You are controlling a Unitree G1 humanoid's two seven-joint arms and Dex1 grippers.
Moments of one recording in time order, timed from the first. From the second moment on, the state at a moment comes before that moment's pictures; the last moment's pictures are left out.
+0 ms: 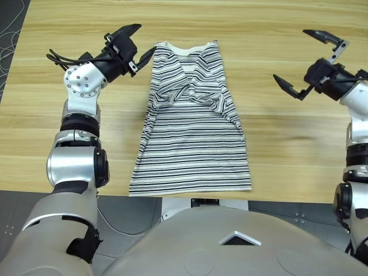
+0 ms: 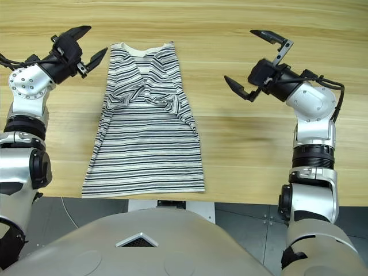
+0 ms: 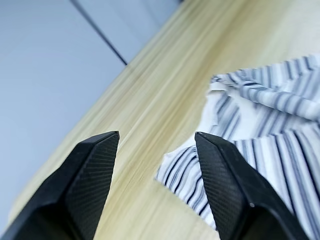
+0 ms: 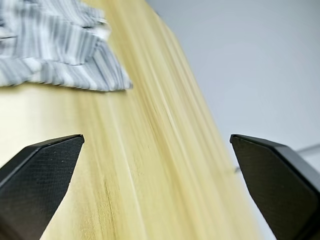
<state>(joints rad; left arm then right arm) -0.62 0.52 -0.06 1.04 0.20 -0.85 -0.73 -0.33 -0.60 -0.08 0.52 -0.30 -0.85 0.78</state>
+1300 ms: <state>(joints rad) -0.21 1.25 -0.53 -0.15 0.02 -0.83 -1.26 -0.32 -0.91 0.29 0.30 -0.93 -1.60 0.38</state>
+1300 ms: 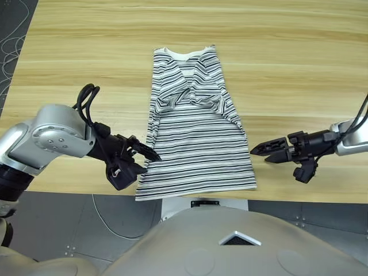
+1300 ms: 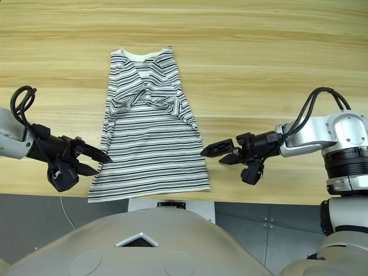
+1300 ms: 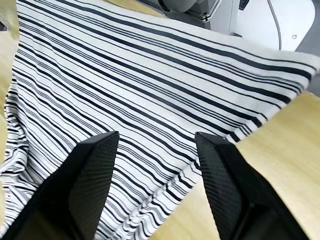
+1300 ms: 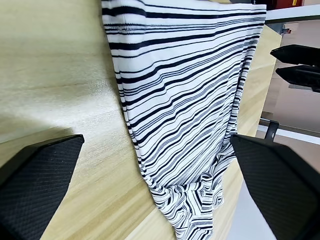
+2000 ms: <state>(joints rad) -0.04 1.22 -0.49 0.14 0.21 -1.15 -1.11 -0.24 -0.91 0.31 0.25 -0.93 -1.57 0.33</state>
